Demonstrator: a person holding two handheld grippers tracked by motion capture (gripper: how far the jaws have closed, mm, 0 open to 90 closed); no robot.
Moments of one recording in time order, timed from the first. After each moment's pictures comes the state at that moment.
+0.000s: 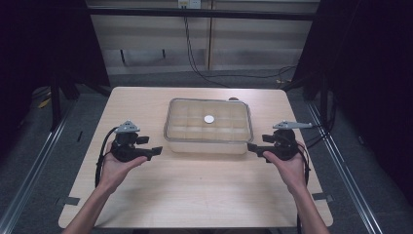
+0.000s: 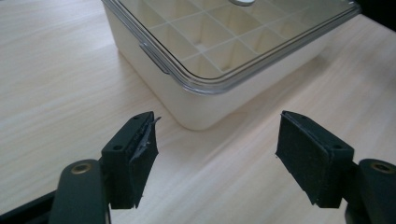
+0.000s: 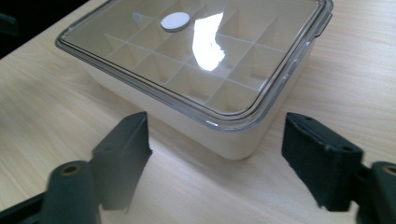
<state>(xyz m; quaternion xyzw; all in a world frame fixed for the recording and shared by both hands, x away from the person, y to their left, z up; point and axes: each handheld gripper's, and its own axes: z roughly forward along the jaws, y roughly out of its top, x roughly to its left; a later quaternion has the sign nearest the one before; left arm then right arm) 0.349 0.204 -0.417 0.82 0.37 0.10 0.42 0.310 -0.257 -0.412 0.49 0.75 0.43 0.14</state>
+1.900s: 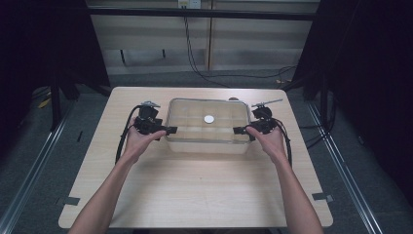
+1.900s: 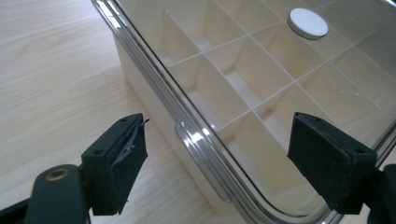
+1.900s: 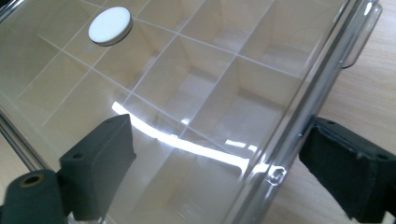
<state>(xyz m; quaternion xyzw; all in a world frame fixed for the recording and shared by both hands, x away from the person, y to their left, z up) 0.443 0.159 -0.439 0.82 0.40 0.06 0.41 0.417 -0.236 -0.442 0.52 0.77 0.37 0.07</state>
